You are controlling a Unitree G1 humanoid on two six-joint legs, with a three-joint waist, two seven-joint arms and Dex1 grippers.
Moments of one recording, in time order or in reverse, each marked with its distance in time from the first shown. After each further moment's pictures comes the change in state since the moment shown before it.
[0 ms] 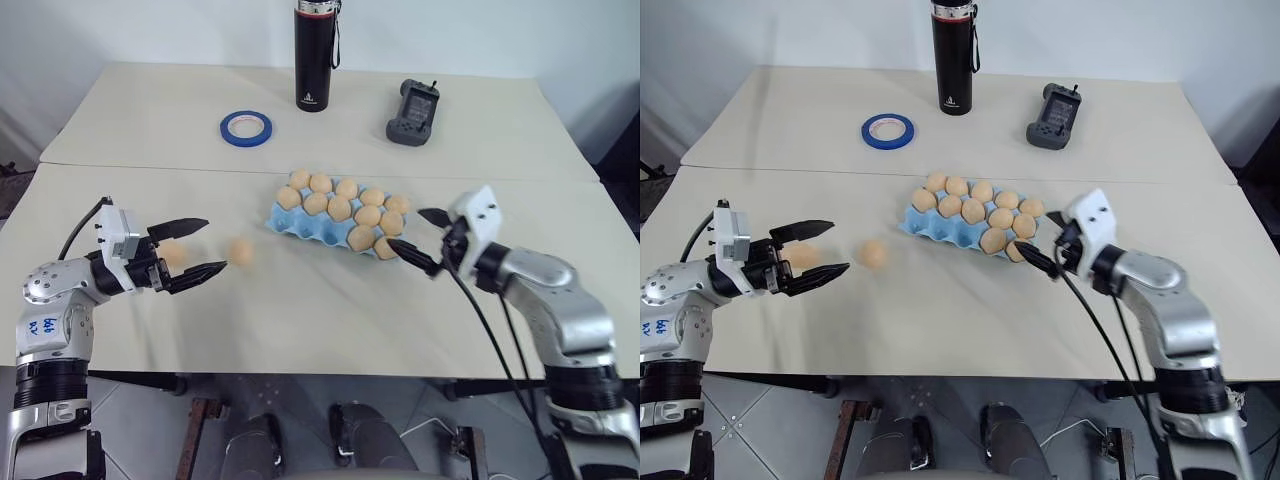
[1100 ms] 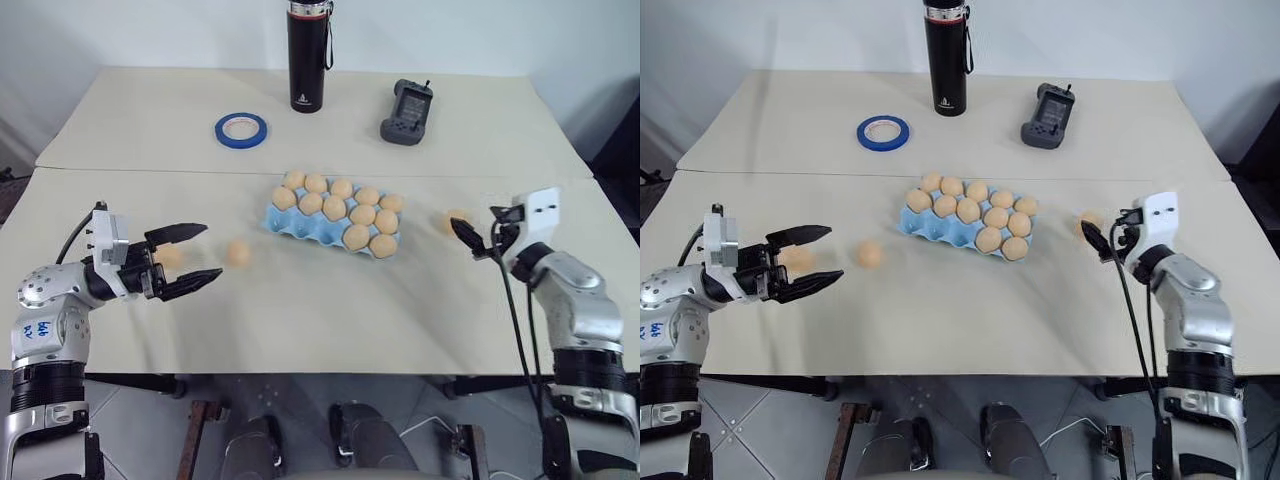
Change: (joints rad) left arm 0.032 0.009 0.018 0.003 -0.038 -0.001 -0.120; right arm -0.227 0.146 -0.100 0.571 -0.102 -0.250 -0.187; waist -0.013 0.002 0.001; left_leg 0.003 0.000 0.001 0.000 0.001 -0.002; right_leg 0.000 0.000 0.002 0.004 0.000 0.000
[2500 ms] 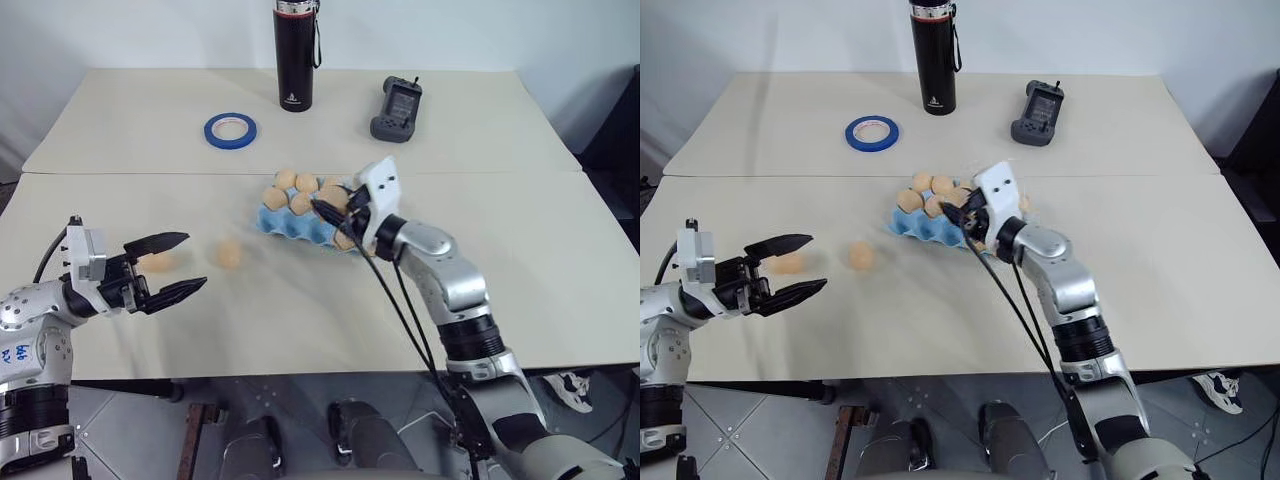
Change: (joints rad) left arm 0.124 0.005 0.096 -0.074 -0.037 0.002 0.073; right arm -0.177 0.352 0.382 -0.204 -0.046 0.091 0.009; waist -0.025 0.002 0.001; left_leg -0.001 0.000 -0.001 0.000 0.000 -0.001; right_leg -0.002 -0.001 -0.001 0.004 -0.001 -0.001
